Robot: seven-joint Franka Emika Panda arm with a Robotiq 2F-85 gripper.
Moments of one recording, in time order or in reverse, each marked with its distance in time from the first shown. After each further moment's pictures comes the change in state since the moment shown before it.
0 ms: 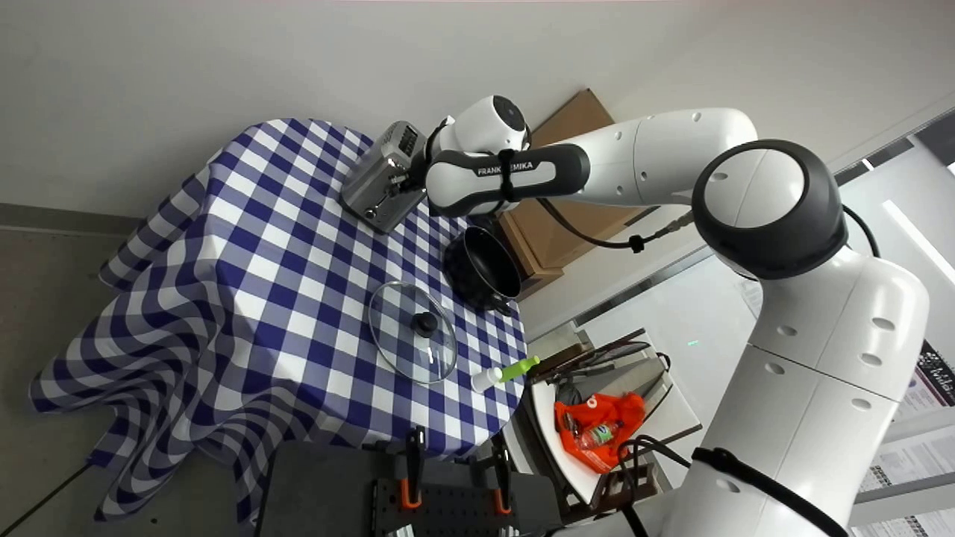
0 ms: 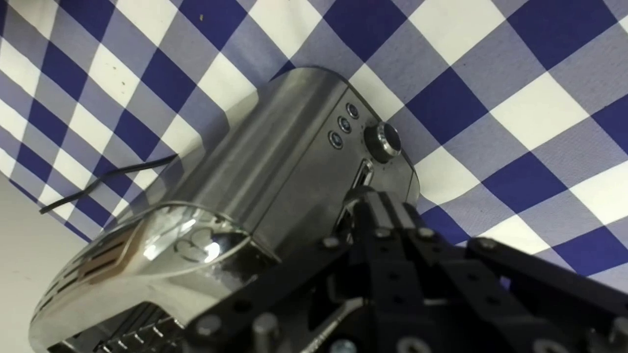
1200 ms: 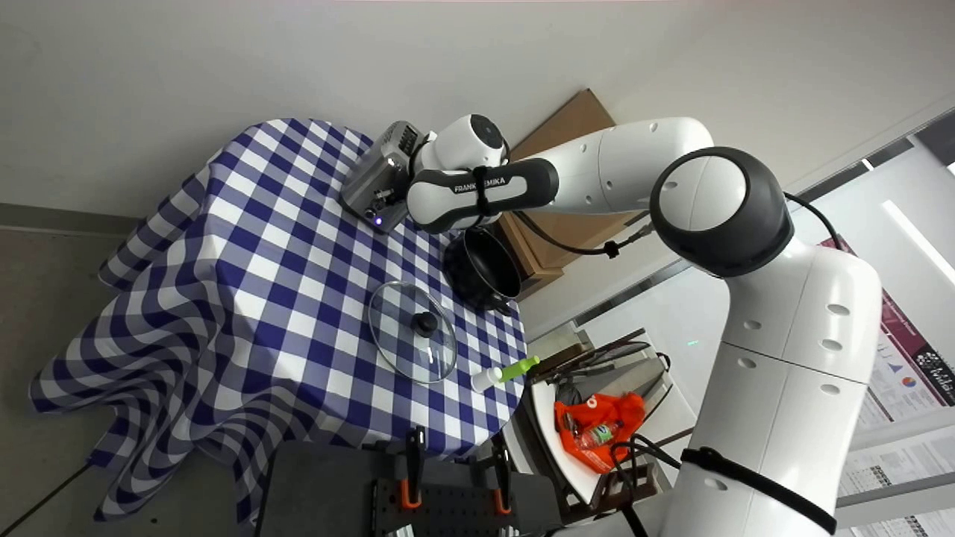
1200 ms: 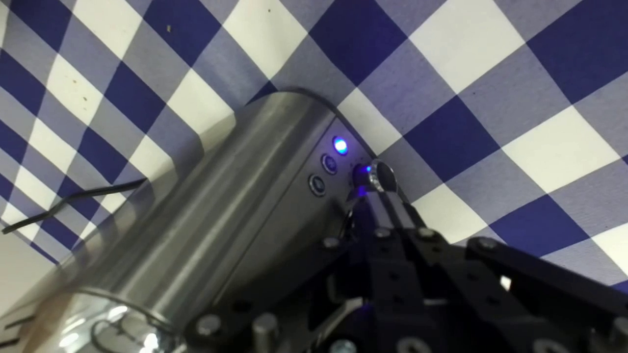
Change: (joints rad) arm 0.015 0.109 -0.022 0.051 -0.001 0.050 -0.001
